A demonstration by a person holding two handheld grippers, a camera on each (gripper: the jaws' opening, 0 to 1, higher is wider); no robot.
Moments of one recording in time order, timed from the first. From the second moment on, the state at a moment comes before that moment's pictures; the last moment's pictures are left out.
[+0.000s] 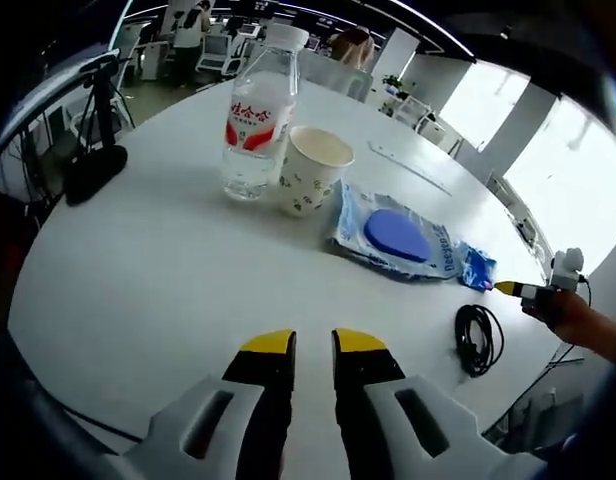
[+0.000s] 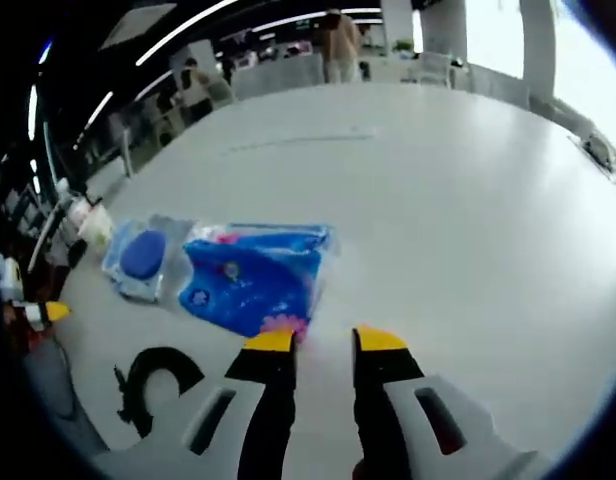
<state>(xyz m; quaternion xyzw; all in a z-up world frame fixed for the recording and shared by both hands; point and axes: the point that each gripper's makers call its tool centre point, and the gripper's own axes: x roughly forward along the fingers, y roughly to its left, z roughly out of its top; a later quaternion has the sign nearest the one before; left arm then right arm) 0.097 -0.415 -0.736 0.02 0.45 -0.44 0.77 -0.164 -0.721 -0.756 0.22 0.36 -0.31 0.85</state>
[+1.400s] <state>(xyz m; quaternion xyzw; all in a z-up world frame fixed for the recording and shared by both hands) -0.053 -0.529 -0.754 0.05 0.50 -0.57 0.65 -0.136 -0.629 -0.756 0.23 0.37 -0.19 0.88</state>
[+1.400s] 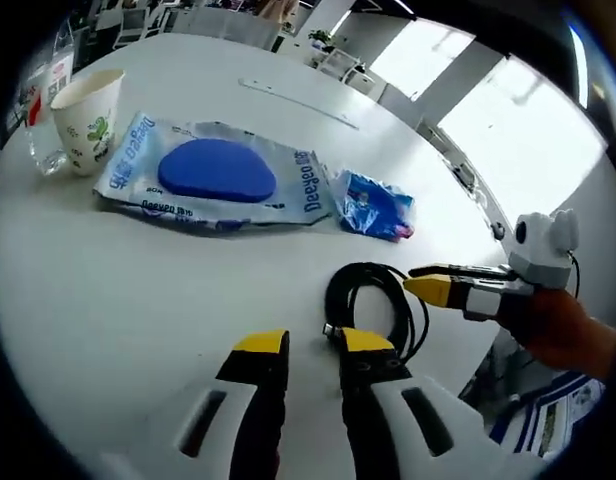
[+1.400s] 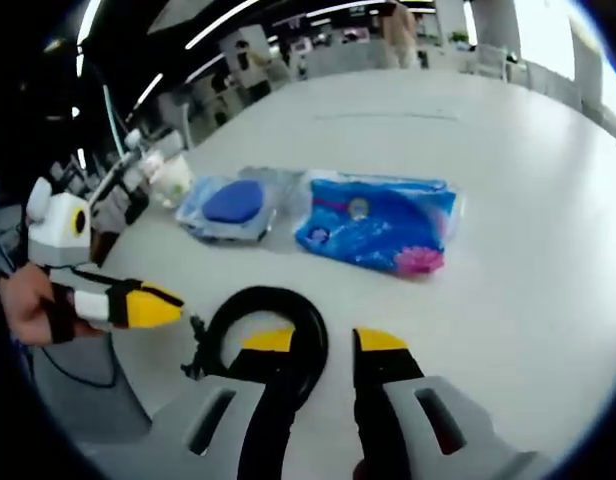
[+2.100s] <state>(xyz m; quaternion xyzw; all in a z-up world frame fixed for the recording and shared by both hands) -0.078 -0.542 -0.761 0.04 0.53 -0.57 0.63 -0.127 -0.618 -0.764 0.22 0.38 -0.18 0.88</state>
